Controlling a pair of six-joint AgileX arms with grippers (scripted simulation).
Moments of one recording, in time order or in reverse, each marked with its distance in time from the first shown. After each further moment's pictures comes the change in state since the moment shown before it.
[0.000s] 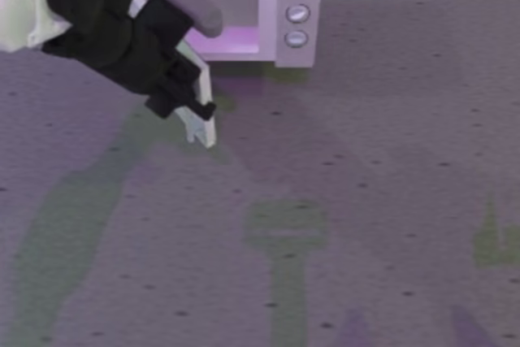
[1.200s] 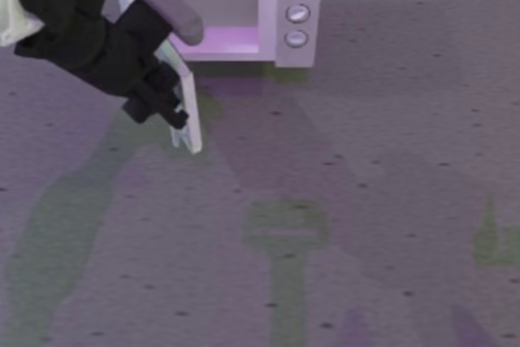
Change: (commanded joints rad) left arm 0.056 -0.026 -0.023 -0.030 0.064 0.133; right arm 0.000 0.000 0.000 0.000 0.000 0.000
